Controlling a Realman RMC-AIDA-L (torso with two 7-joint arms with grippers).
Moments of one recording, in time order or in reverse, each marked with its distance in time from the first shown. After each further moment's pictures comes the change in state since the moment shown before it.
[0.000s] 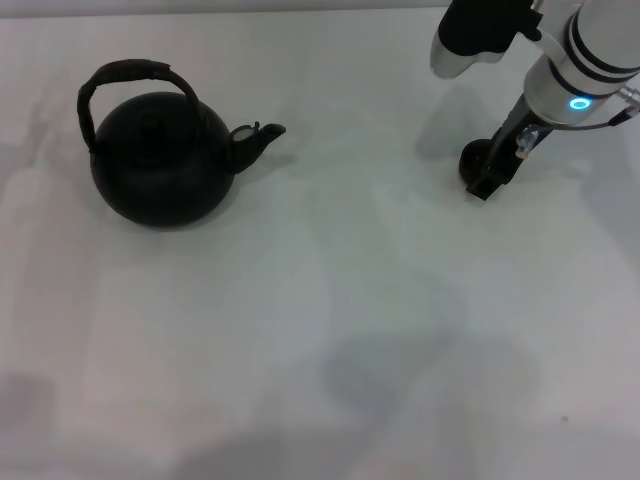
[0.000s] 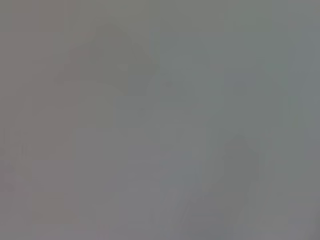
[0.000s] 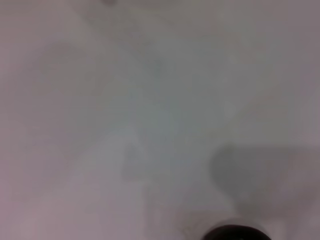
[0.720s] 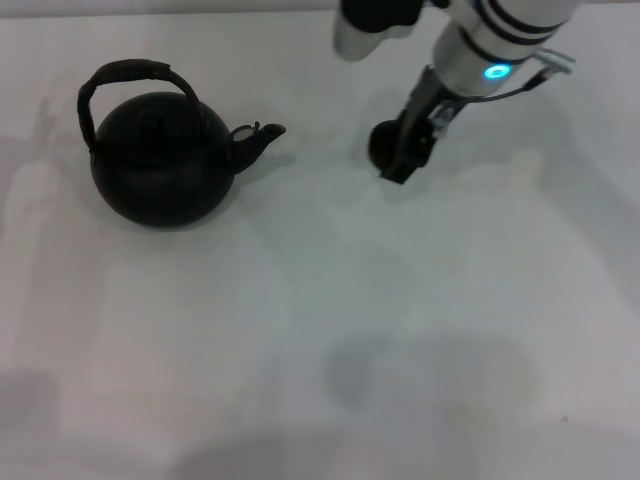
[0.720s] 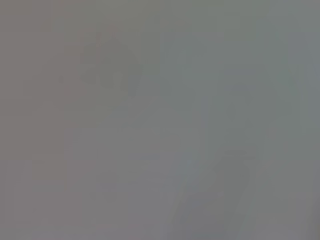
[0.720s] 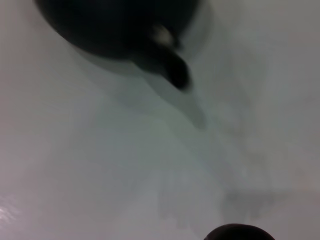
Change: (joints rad) left arm -0.015 0.000 0.002 0.001 -0.002 0.000 0.007; right arm 0.124 0.013 -0.102 -0.061 0.159 0.047 -0.042
